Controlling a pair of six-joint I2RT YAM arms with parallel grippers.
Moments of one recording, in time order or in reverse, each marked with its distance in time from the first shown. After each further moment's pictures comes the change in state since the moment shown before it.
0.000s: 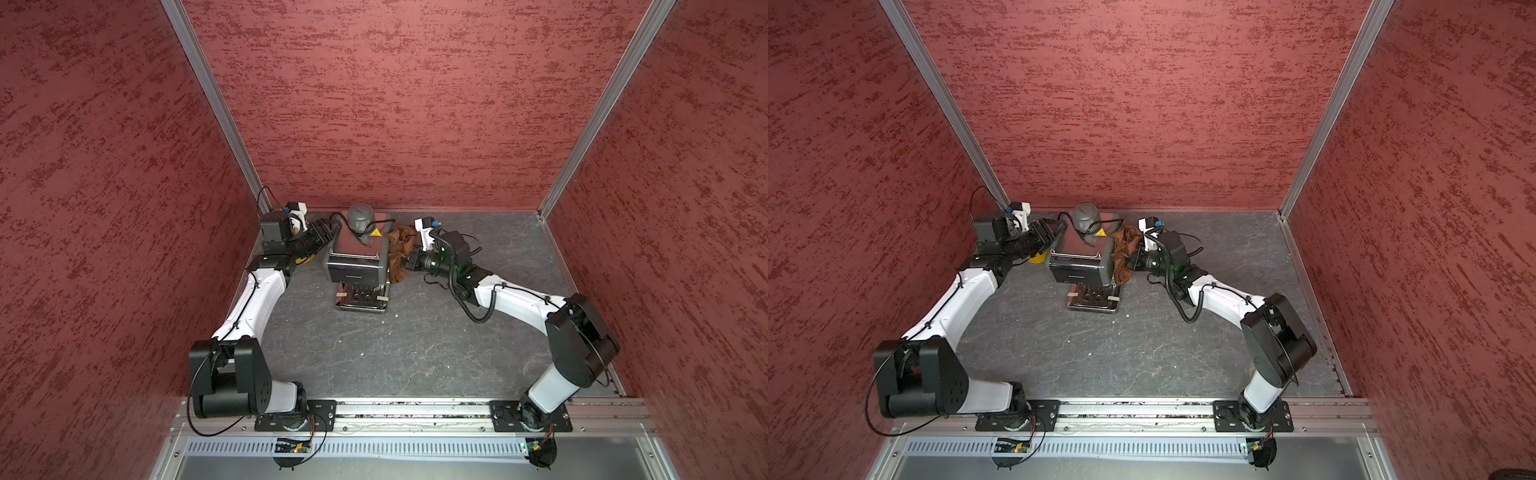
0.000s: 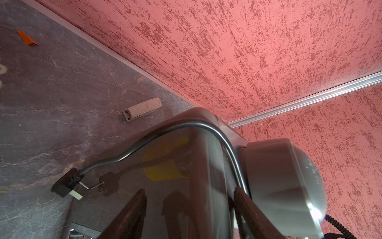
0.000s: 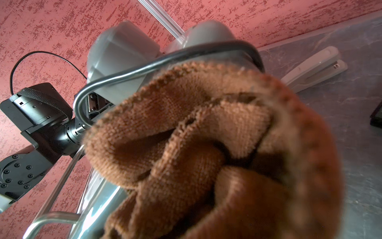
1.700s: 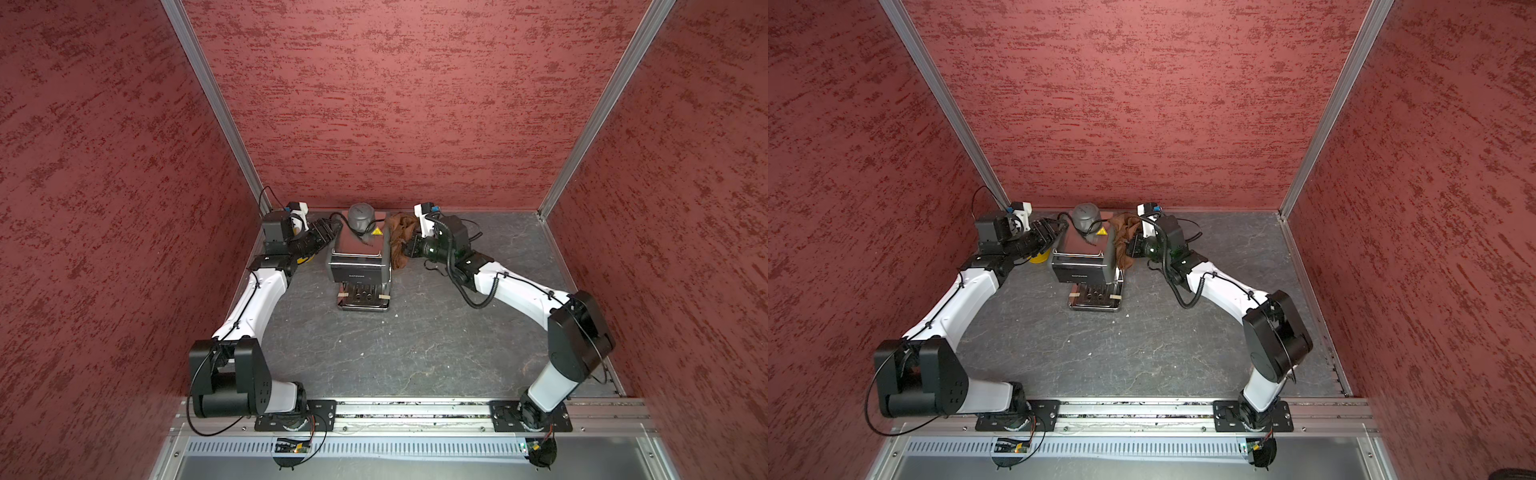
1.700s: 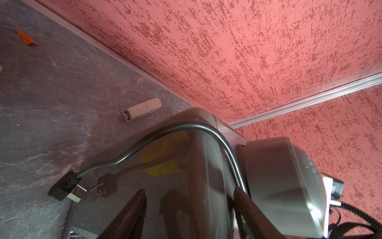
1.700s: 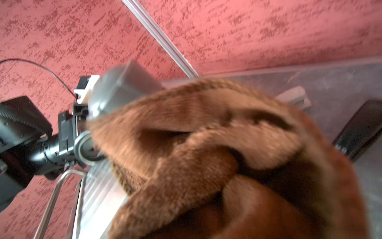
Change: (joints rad) left arm -0.013 0.000 -0.003 0.012 -0.019 -0.016; right arm -0.037 0.063 0.227 -0.203 0.068 -0.146
